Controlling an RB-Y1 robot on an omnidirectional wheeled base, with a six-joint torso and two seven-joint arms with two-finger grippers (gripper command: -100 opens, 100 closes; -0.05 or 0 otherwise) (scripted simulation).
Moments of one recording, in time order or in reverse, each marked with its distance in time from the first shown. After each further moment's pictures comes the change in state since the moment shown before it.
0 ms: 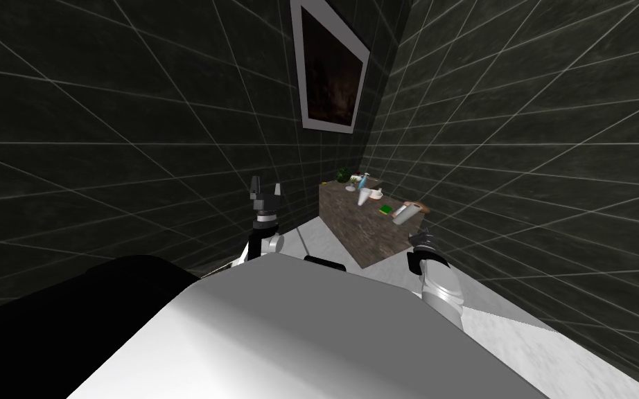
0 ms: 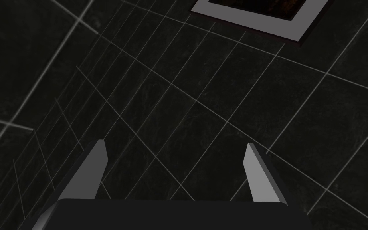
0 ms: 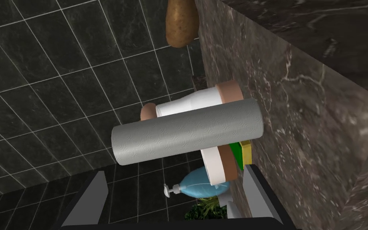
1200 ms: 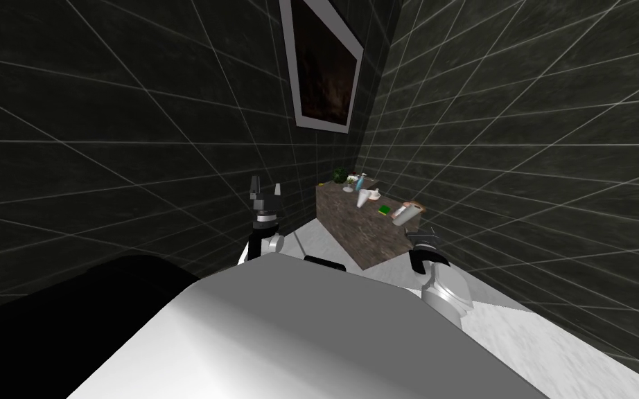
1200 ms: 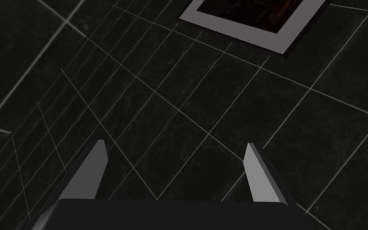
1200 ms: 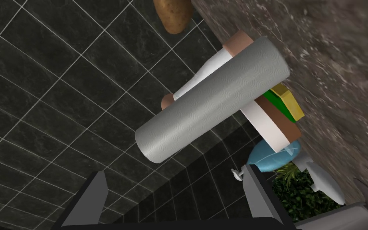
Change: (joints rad) left arm 0.000 0.000 0.000 0.000 0.000 0.000 0.000; right arm -0.019 0.016 -0.041 0.000 -0.312 -0.079 -0.143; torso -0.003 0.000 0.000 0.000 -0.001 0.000
